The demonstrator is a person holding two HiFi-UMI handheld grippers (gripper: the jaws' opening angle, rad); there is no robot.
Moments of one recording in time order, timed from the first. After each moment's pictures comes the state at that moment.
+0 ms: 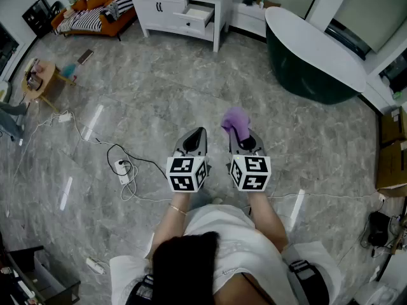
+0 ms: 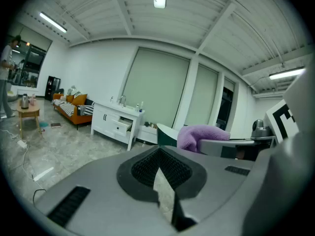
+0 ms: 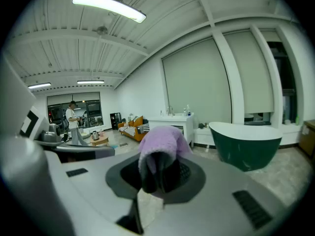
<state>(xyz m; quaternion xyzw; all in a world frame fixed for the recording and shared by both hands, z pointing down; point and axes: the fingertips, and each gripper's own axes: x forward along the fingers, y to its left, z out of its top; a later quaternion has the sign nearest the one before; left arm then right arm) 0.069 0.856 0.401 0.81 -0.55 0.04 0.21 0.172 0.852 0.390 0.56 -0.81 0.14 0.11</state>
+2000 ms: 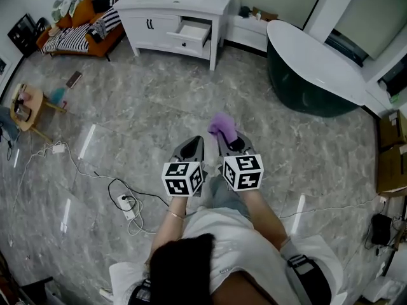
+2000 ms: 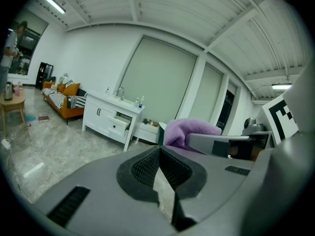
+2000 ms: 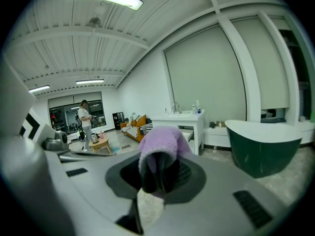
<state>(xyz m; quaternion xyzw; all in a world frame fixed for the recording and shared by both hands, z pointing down) -0.004 0.647 0.433 0.83 -0.50 0.05 0.25 0.069 0.636 0.412 0.53 -0.82 0.16 0.11</state>
